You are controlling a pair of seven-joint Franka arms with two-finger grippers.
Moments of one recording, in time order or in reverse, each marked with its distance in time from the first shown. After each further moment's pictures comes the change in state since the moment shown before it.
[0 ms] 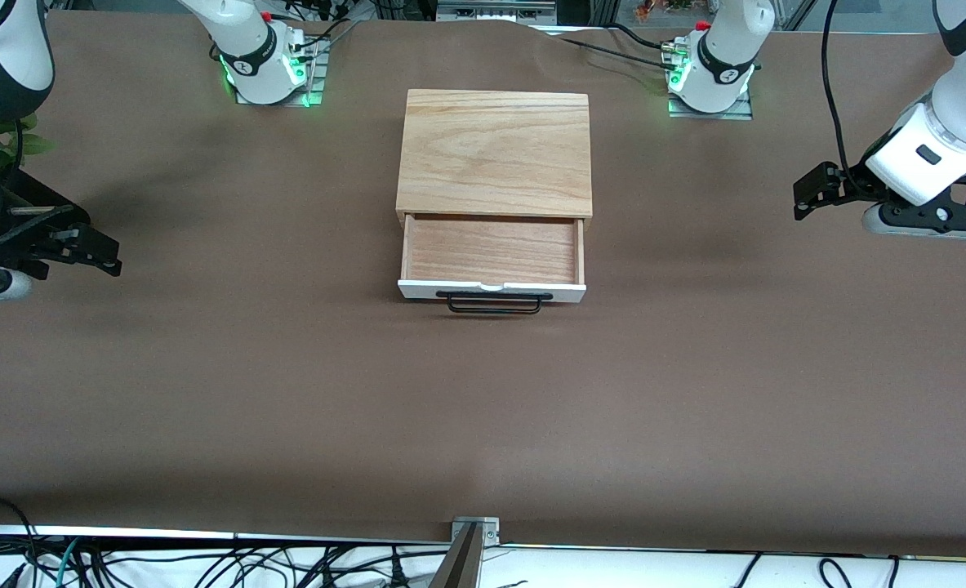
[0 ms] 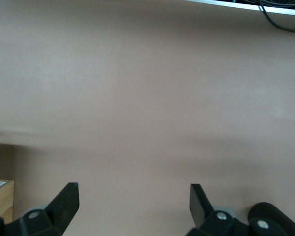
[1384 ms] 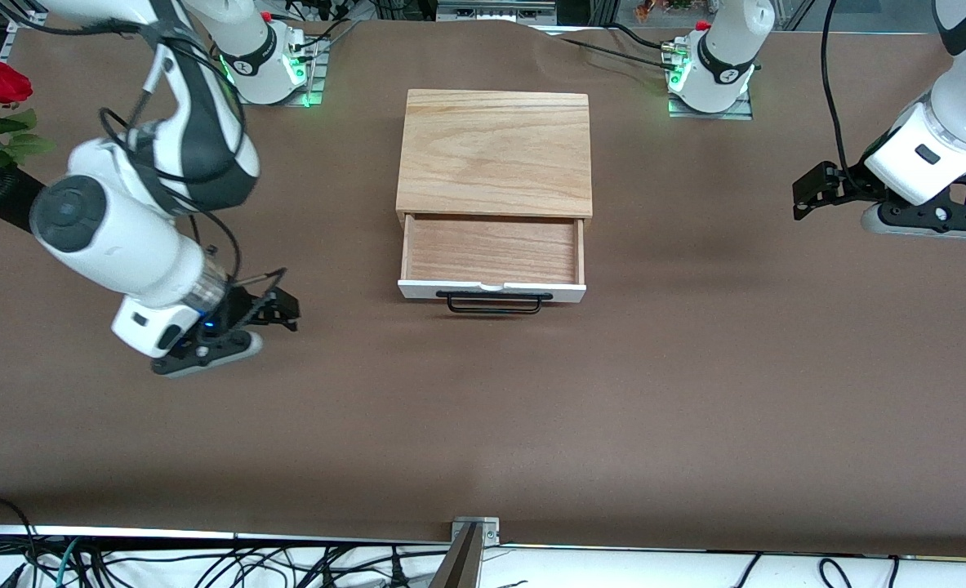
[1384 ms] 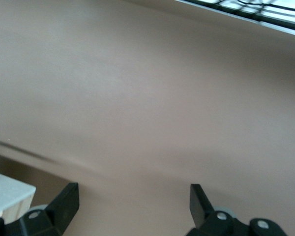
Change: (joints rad) left arm 0.000 0.000 -0.001 0.001 0.000 0.000 0.000; right arm 0.242 0.259 0.026 -0.006 0.105 0.353 0.012
